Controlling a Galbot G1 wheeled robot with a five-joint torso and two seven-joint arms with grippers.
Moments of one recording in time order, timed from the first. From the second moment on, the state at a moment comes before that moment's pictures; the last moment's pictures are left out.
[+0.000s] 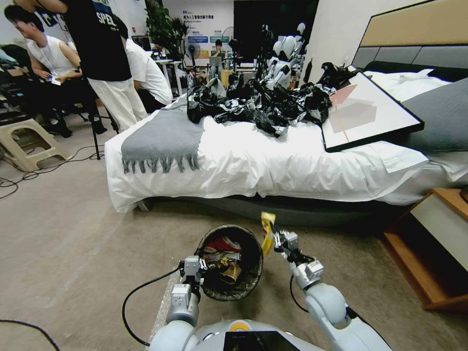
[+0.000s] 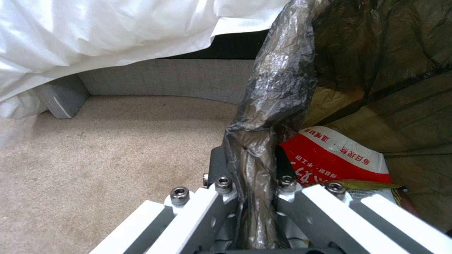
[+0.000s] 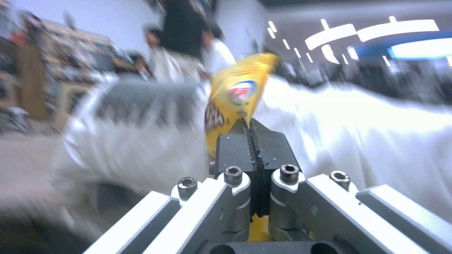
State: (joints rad) left arm 1.82 -1.44 -0.24 -2.30 0.02 0.29 -0.28; right arm -1.47 1.09 0.33 2.17 0.21 0.28 -0.10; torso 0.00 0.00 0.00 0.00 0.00
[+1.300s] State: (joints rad) left arm 1.81 -1.44 -0.23 -2.30 0.03 0.29 -0.28; right arm -1.53 1.04 0.21 2.22 0.19 0.39 -0.27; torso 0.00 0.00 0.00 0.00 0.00
